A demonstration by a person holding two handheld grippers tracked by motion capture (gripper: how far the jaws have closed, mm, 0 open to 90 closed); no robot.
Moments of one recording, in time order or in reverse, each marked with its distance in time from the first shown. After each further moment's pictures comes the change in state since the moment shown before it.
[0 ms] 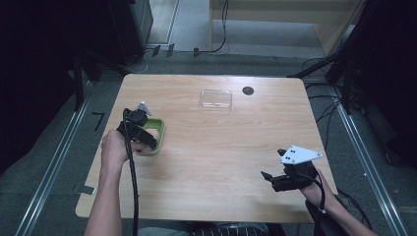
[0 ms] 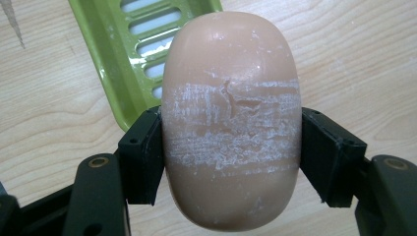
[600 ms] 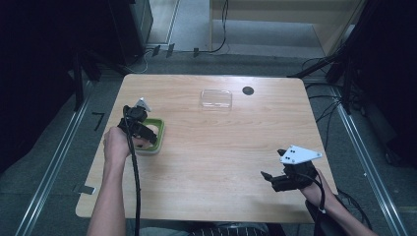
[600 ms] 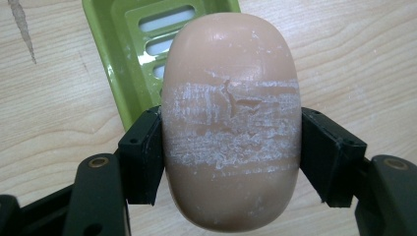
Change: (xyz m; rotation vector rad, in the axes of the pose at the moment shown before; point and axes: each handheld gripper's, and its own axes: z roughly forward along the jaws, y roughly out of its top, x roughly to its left) left arm 0.013 0.013 0.013 -0.021 0.005 -0.043; right arm 0.000 0.000 0.000 0.005 0.000 0.002
